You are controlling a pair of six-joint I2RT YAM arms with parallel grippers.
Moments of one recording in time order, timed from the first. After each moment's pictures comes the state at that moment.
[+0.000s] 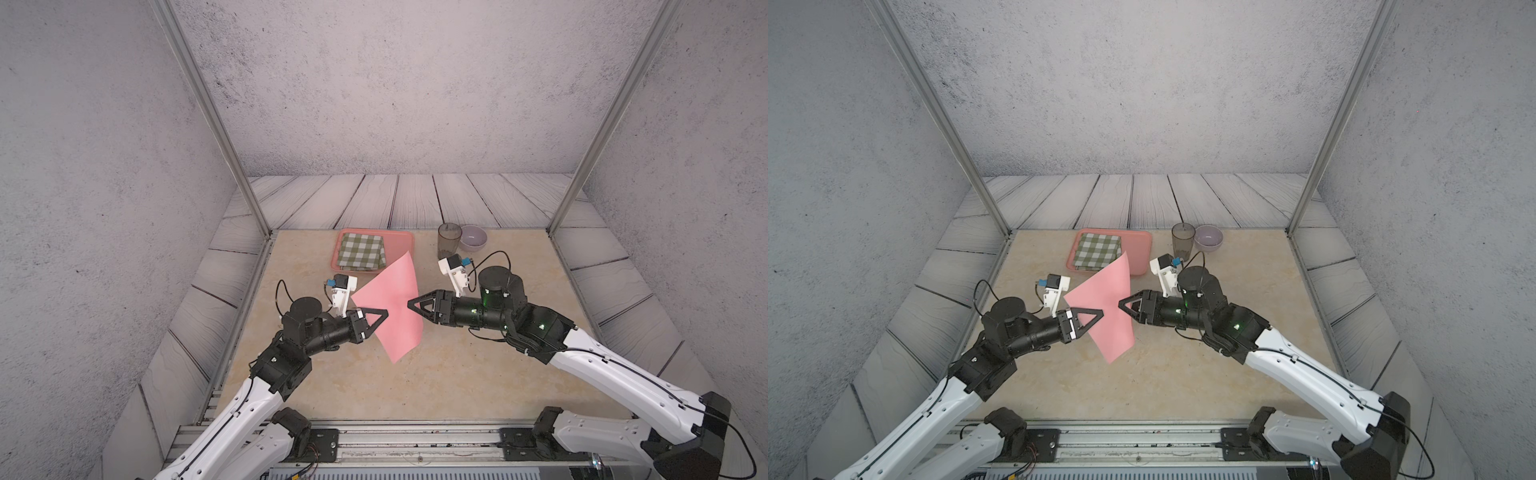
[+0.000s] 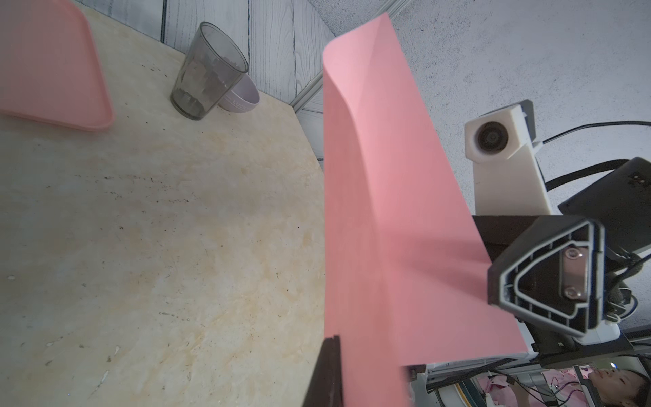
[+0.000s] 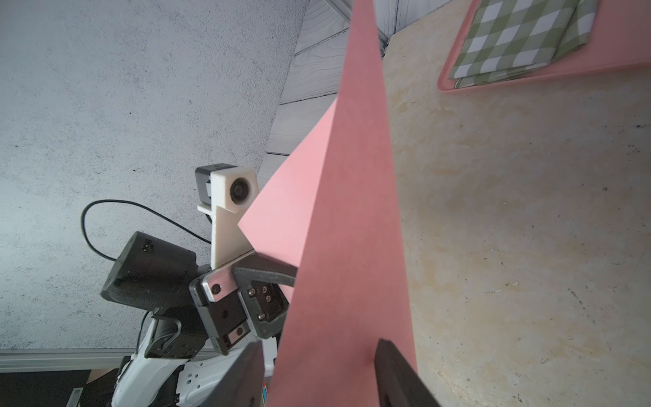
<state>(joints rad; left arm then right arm) -0.54 0.76 0.65 -0.10 0.55 -0.79 0.85 1.13 1.09 -0.30 -0.37 0.90</state>
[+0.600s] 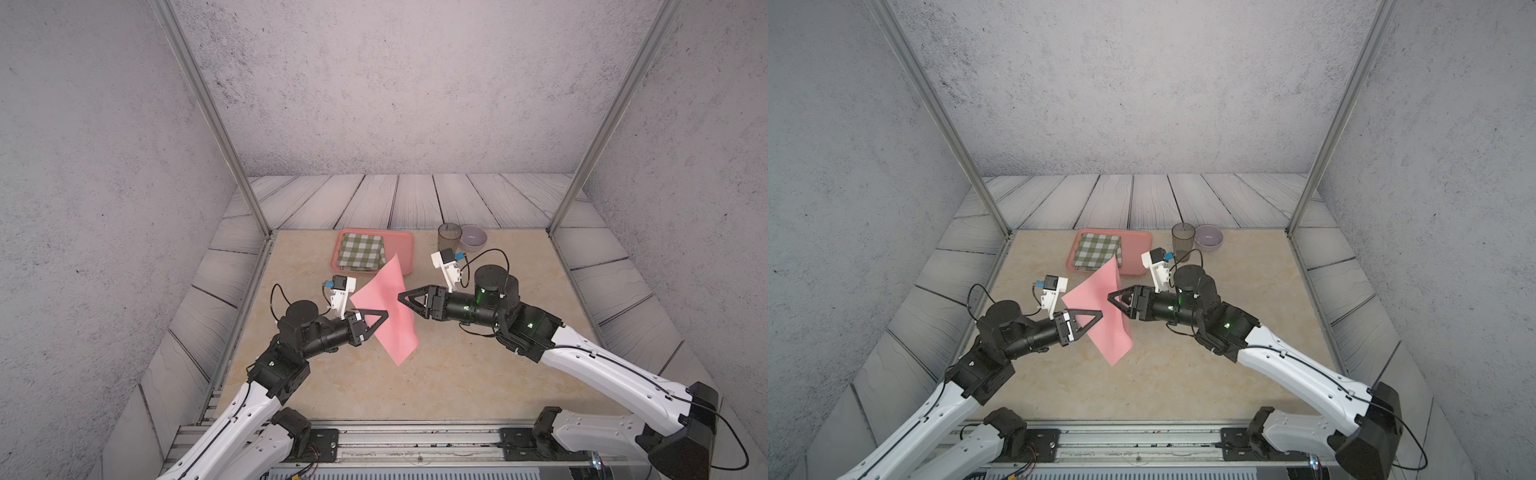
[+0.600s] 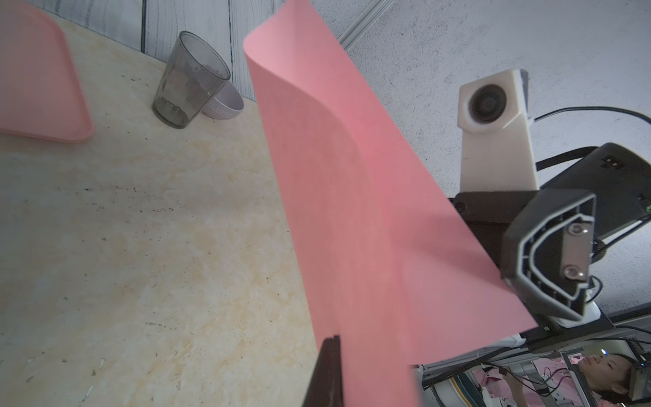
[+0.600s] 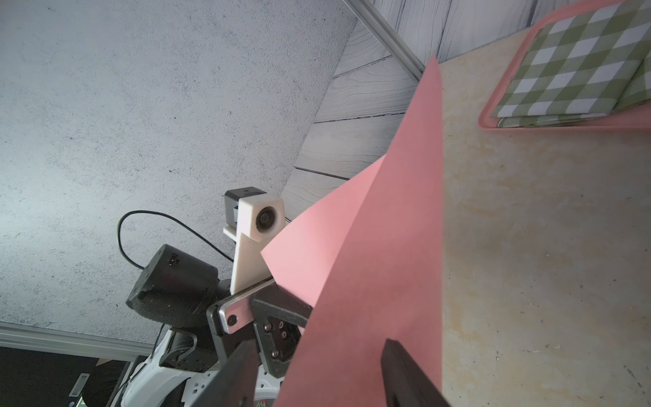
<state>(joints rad) -0.54 0.71 0.62 -0.05 0.58 -0.80 0.87 1.17 1.06 -0.11 -0.37 0.87</state>
